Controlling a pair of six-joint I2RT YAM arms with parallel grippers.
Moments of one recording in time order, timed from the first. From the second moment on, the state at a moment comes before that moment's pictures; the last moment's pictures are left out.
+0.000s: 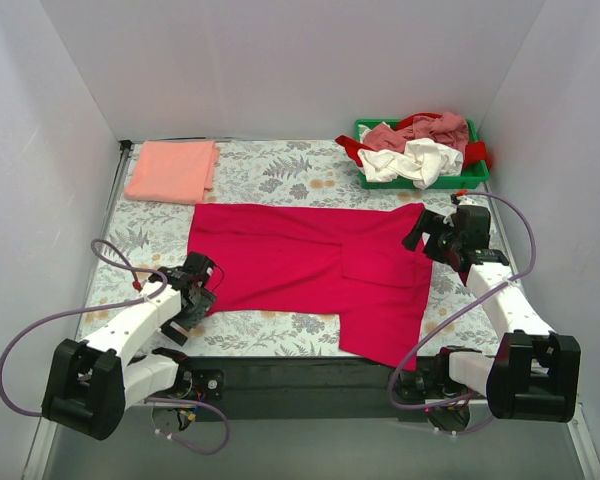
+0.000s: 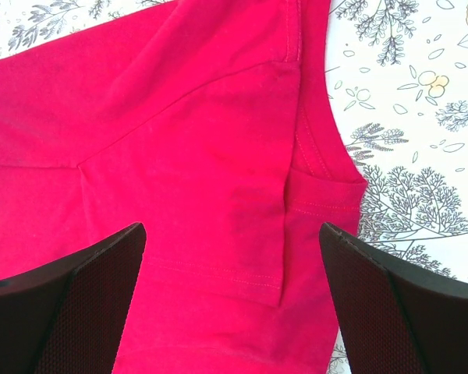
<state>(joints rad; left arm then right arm) -0.34 1.08 0.55 -0.96 -0.38 -1.35 -0.01 1.14 0.67 -0.26 -0.20 0.36</state>
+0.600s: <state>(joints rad) -0.13 1.10 0.52 -0.79 -0.39 -1.34 -0.01 1.16 0.67 -0.26 -0.20 0.35</state>
